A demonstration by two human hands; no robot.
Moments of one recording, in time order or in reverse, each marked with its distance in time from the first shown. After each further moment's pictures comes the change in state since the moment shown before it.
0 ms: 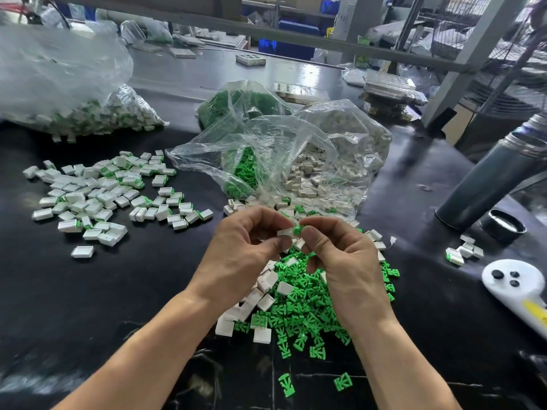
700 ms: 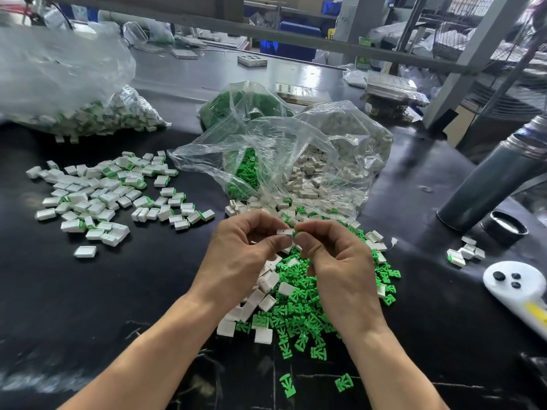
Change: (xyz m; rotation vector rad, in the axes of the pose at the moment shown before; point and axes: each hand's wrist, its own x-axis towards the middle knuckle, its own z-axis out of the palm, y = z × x) left_hand -0.002 -0.005 -0.001 0.000 0.057 -0.025; right_hand -0.009 -0.001 0.009 -0.214 0.033 -0.089
